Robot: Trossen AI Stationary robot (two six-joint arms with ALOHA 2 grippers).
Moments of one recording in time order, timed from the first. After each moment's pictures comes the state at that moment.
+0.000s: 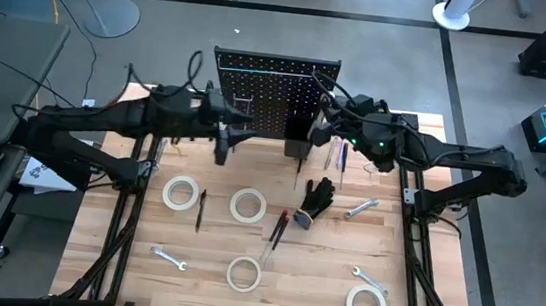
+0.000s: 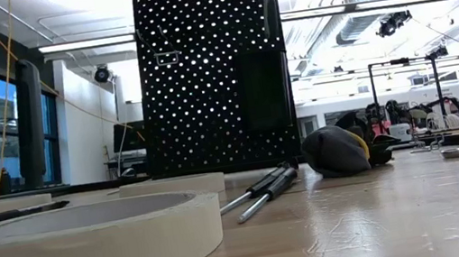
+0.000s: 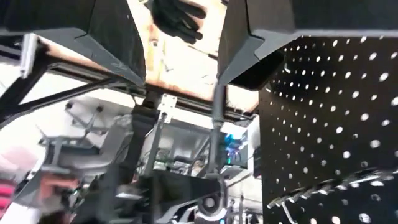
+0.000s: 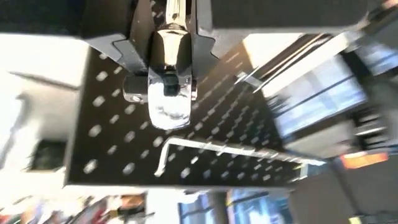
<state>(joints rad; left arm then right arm) 0.09 1.13 1.21 -0.29 -0.16 -0.17 -0.02 1.29 1.31 -0.25 0.84 0.32</state>
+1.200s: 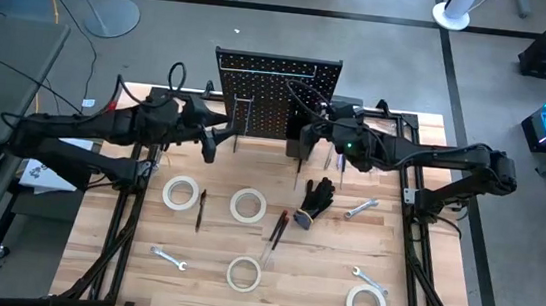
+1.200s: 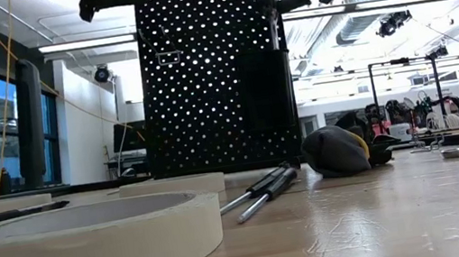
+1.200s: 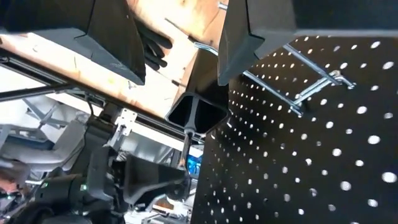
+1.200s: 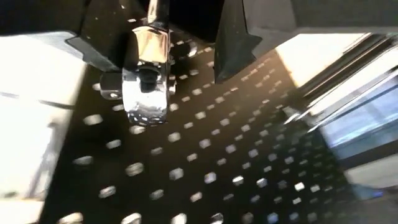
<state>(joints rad) 0.12 0.95 0.96 -0.30 -0.30 -0.27 -0.10 1.38 1.14 -0.15 0.80 0.42</state>
